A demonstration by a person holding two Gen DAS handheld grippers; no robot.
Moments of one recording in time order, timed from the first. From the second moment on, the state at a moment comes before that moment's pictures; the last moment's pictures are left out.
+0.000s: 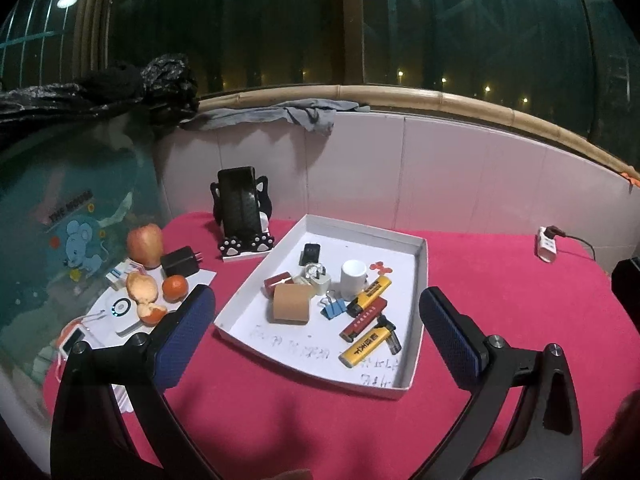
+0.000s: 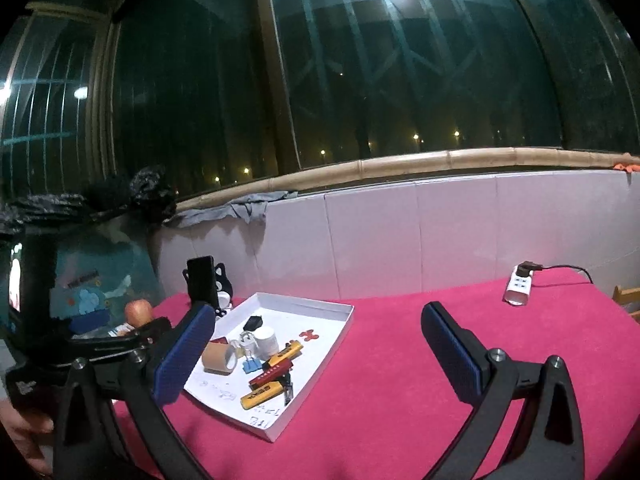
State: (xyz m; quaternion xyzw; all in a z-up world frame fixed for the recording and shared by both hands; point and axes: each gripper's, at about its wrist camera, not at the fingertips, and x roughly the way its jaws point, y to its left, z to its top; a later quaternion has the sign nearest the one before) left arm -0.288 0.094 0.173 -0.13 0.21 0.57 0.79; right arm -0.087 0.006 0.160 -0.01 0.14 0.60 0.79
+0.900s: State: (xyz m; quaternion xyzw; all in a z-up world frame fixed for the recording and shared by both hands) left arm -0.299 0.041 0.186 -0.11 0.21 0.57 0.79; right arm -0.102 -0.045 0.165 0.02 0.13 0.59 0.80
